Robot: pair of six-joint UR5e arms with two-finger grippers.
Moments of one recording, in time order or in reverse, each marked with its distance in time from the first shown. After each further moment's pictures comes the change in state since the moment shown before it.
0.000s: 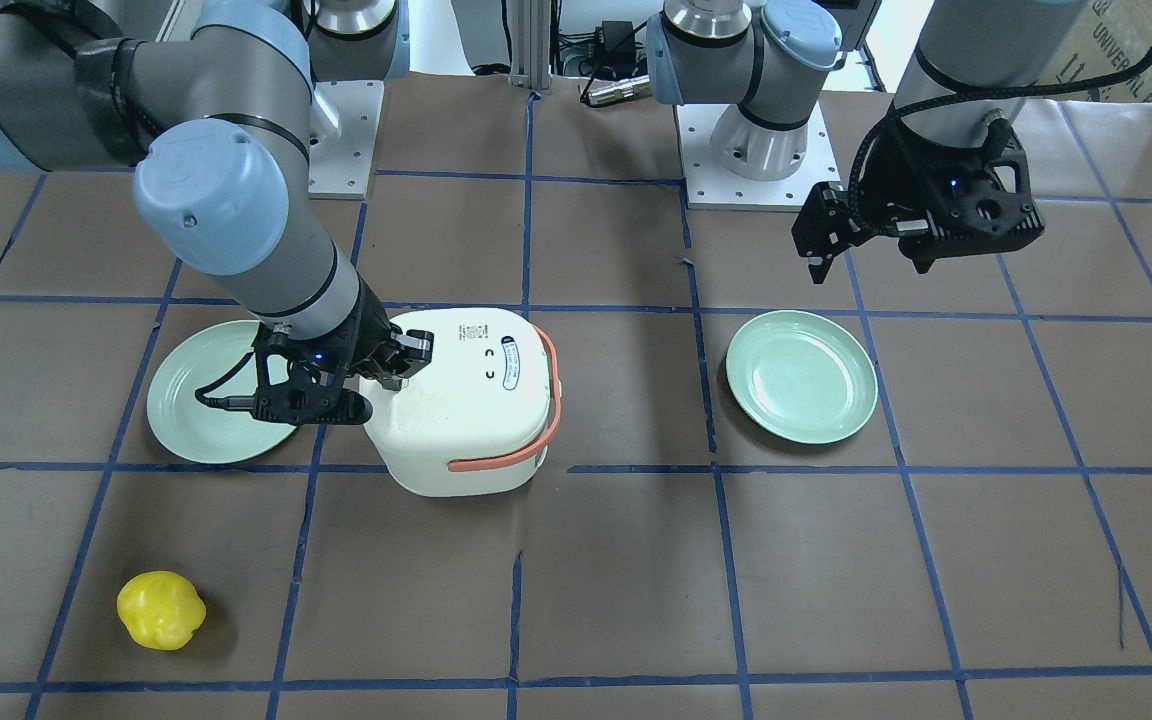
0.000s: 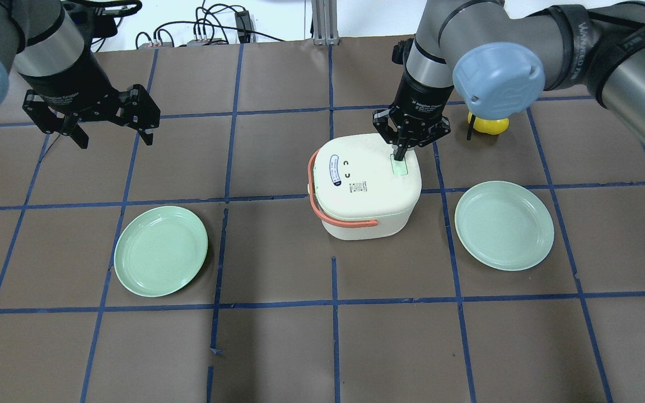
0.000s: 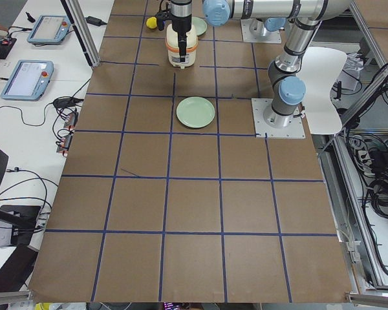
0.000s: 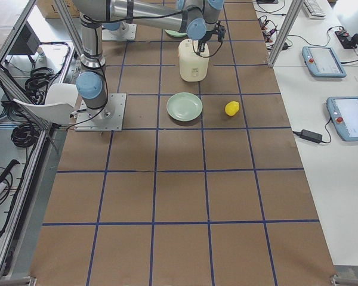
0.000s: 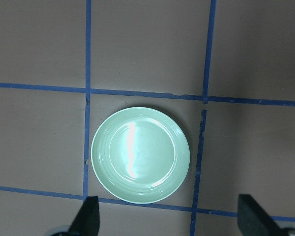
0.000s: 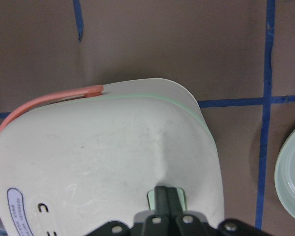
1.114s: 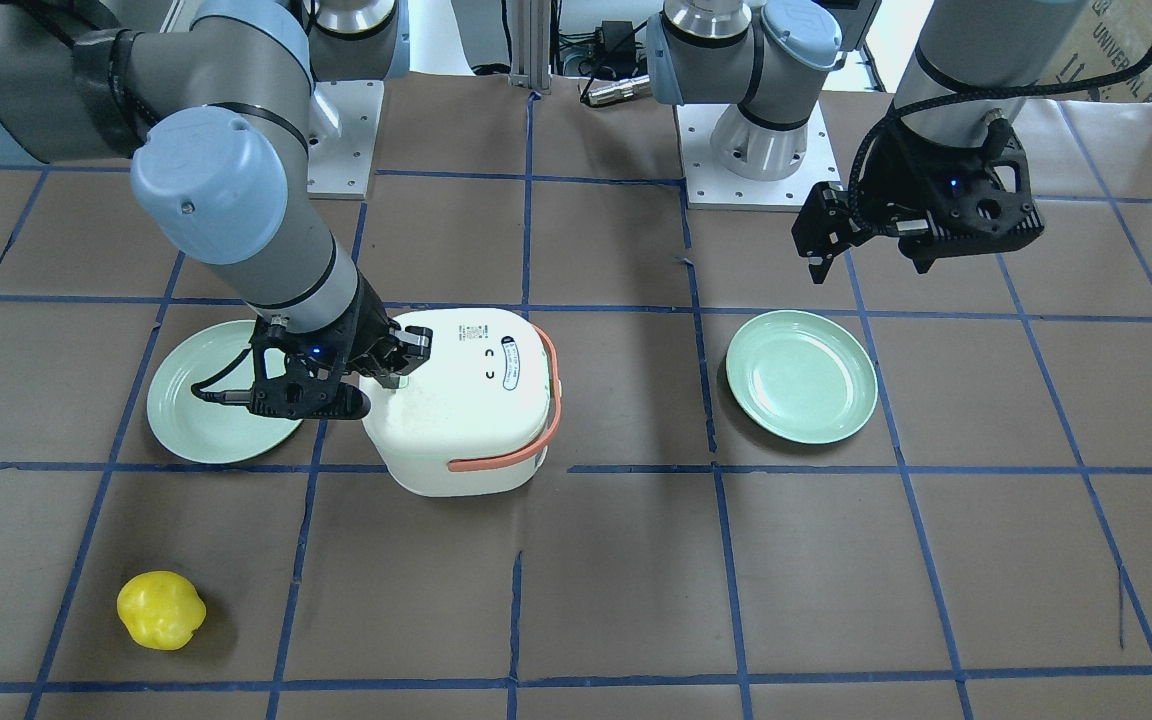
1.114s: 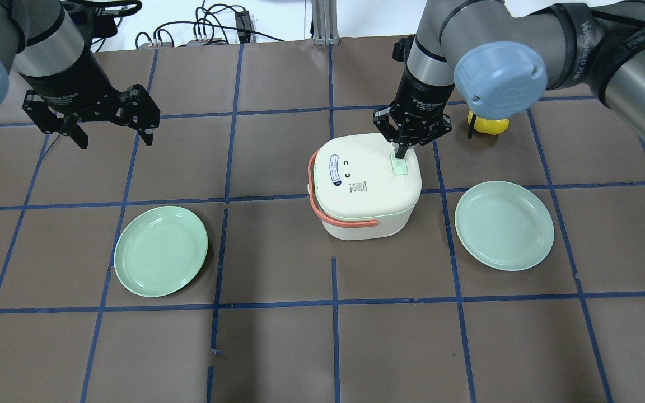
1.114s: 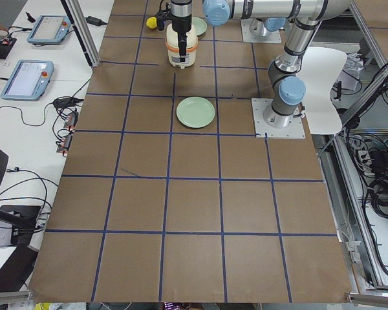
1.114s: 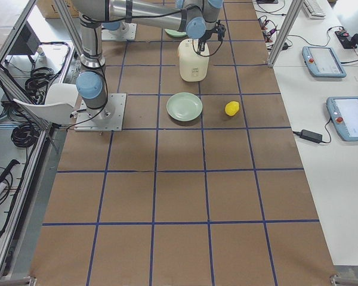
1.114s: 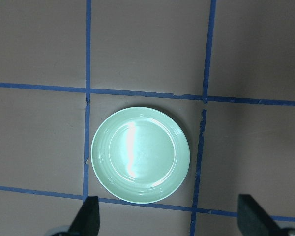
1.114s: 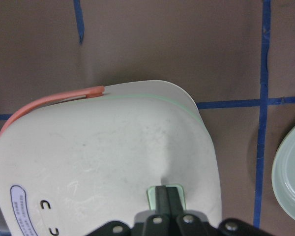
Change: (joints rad) left arm 0.000 0.000 0.000 0.000 0.000 0.000; right arm 0.001 -0.011 0.001 0.001 -0.006 0.003
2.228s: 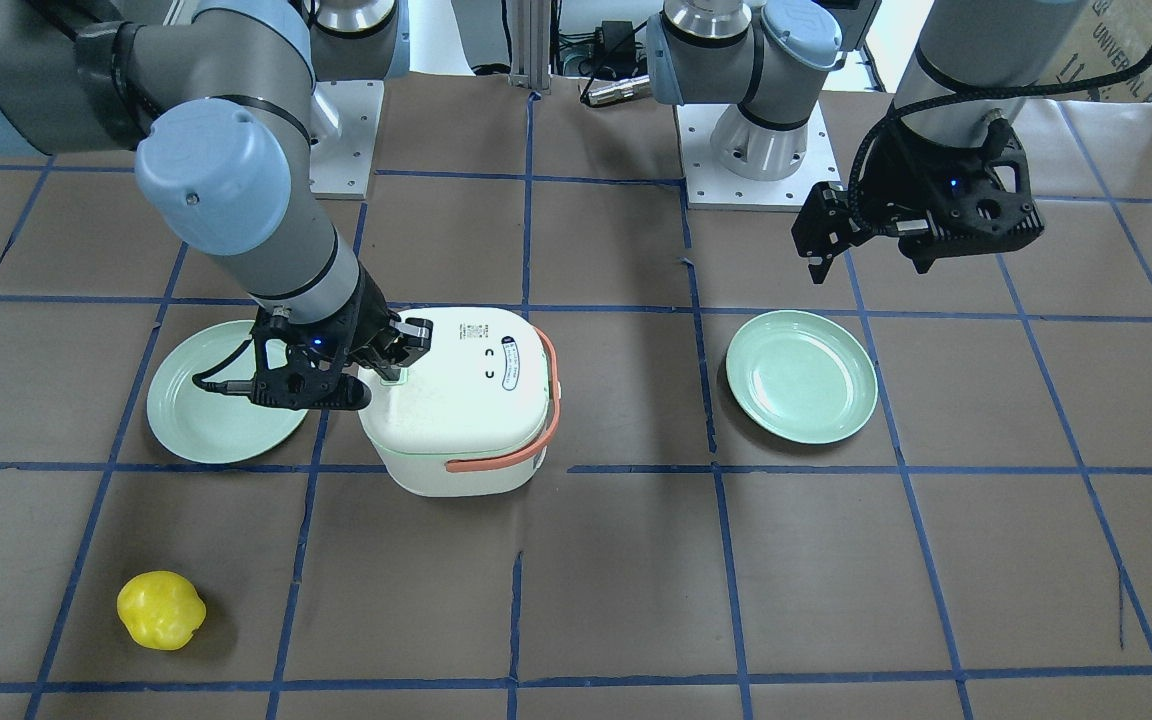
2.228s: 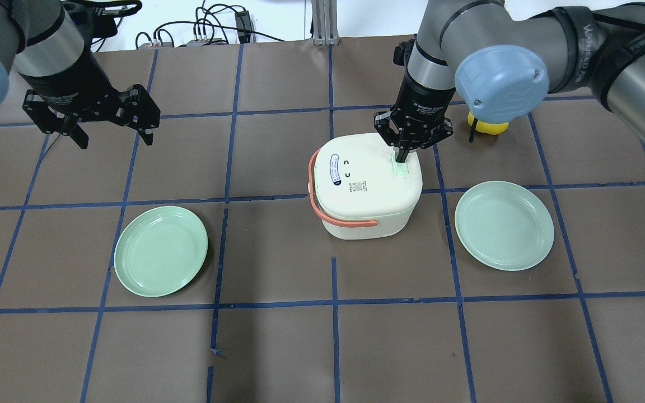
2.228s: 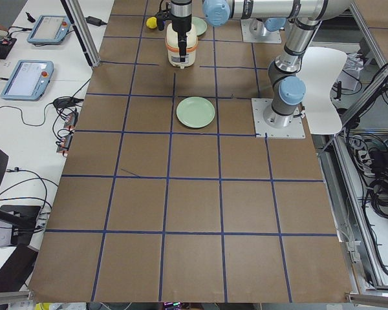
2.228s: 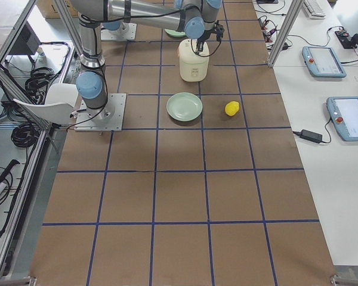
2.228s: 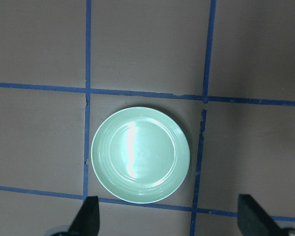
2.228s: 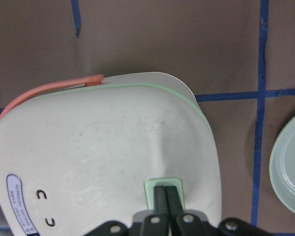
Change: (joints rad) left arm 0.000 0.000 0.000 0.000 0.000 0.000; right arm 0.006 -0.028 0.007 0.027 -0.009 0.014
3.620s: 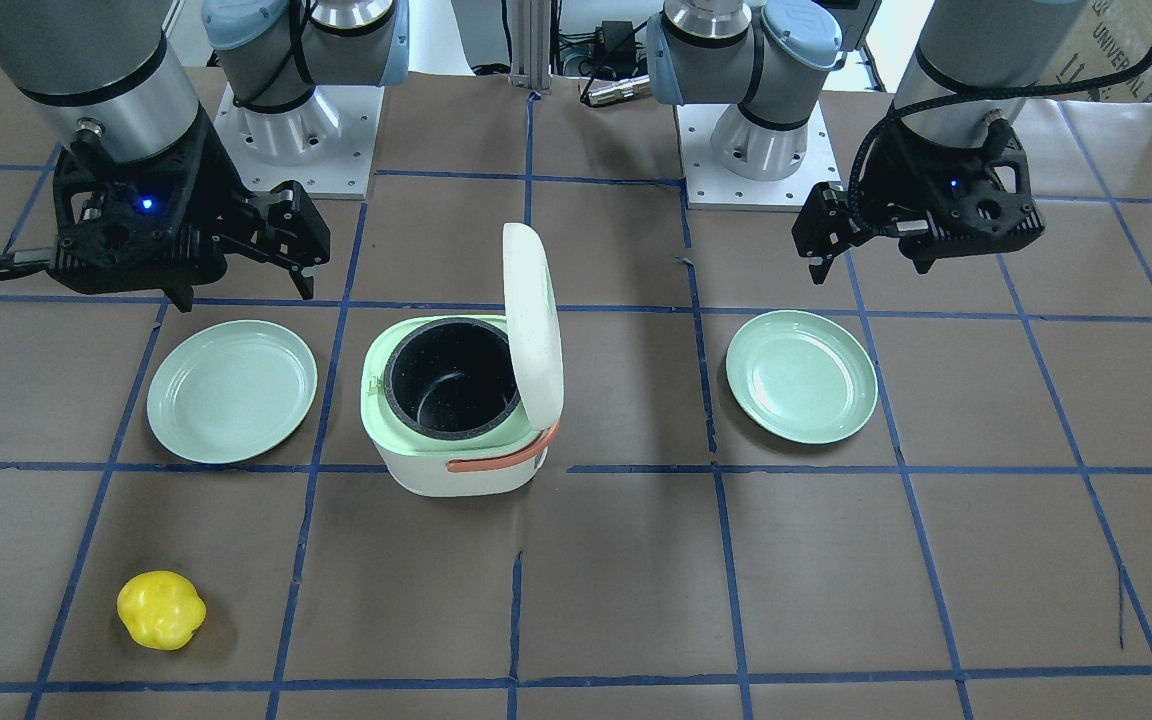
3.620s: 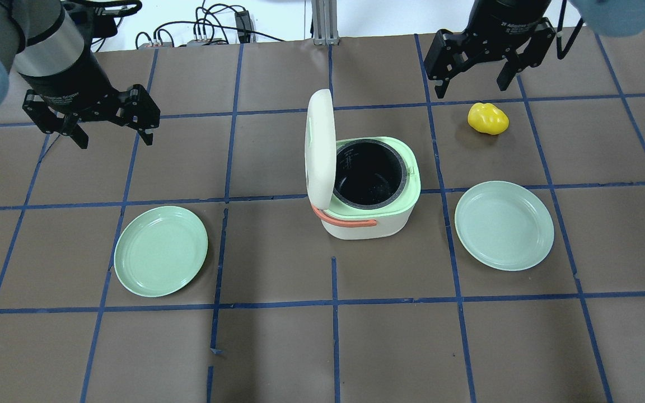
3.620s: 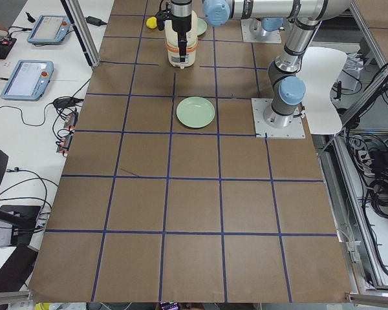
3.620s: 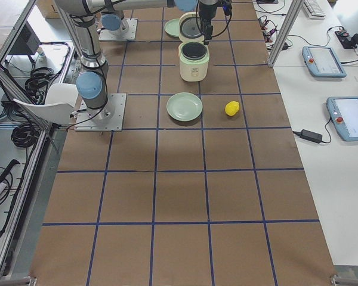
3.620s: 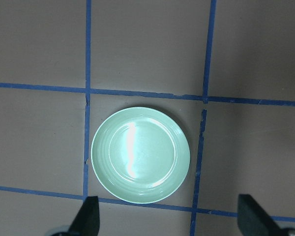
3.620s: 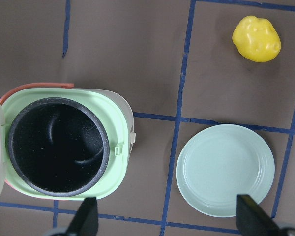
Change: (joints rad) left arm 0.000 0.000 0.000 0.000 0.001 0.000; right arm -0.101 -0.116 -0.167 0.173 -0.120 -0.289
